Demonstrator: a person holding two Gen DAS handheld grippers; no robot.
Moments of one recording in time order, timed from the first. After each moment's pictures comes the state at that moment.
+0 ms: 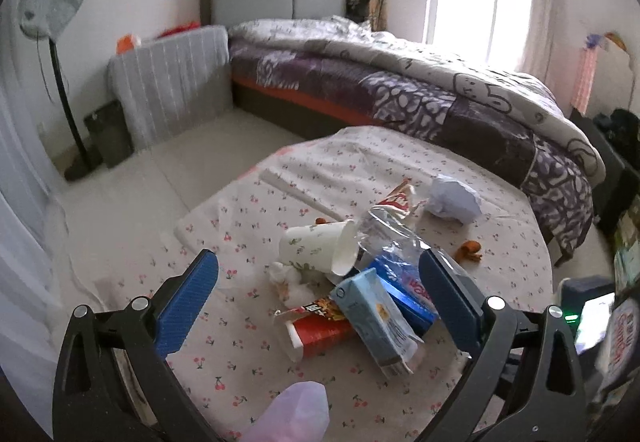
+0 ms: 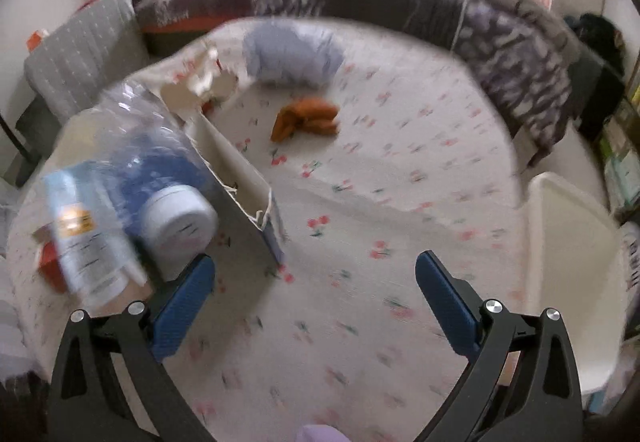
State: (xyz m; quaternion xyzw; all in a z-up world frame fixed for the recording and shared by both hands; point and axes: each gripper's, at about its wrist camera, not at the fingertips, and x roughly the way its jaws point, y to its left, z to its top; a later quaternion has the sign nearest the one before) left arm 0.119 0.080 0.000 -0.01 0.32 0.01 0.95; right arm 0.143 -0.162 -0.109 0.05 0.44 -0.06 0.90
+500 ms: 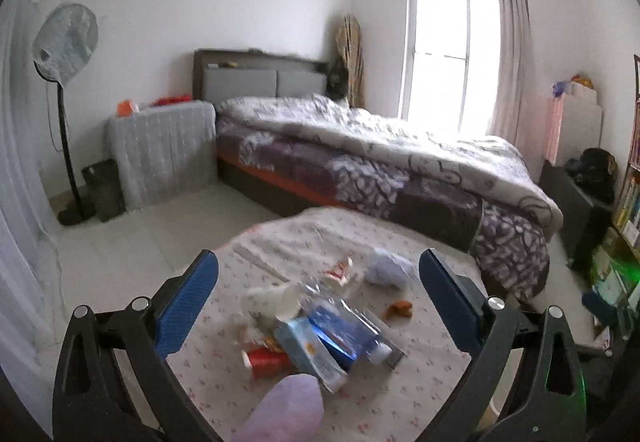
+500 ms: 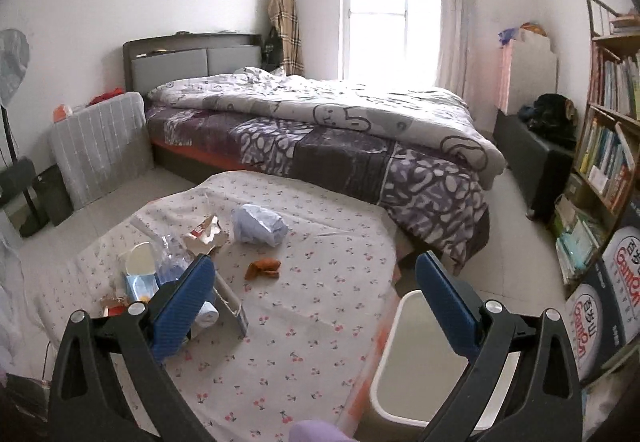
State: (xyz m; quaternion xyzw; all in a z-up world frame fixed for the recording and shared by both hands) left arm 0.050 0.026 0.069 -0.02 0.20 -0.01 0.98; right arm 0.044 -0.204 0.045 0.03 0.25 -0.10 0.96
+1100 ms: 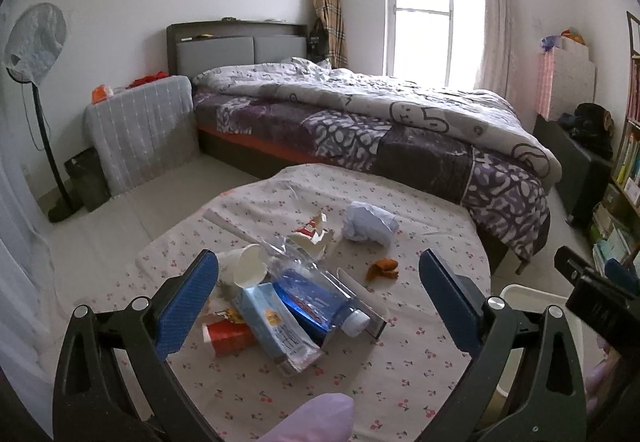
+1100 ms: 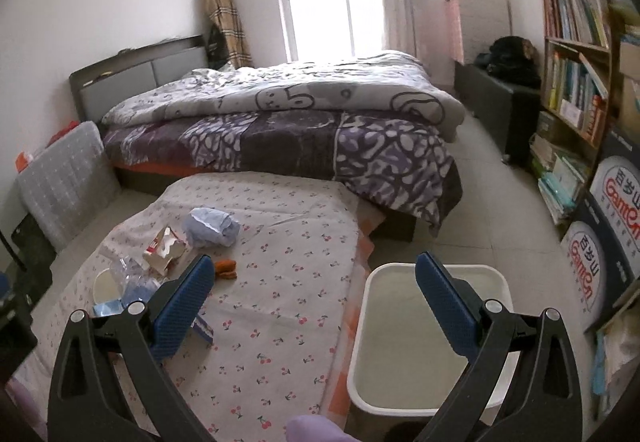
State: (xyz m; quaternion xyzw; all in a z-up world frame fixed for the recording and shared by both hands) left arm 0.074 -0.024 0.020 0.01 0.26 -0.04 0.97; right arm 0.052 -0.261 0.019 0.12 0.27 -0.16 0.94
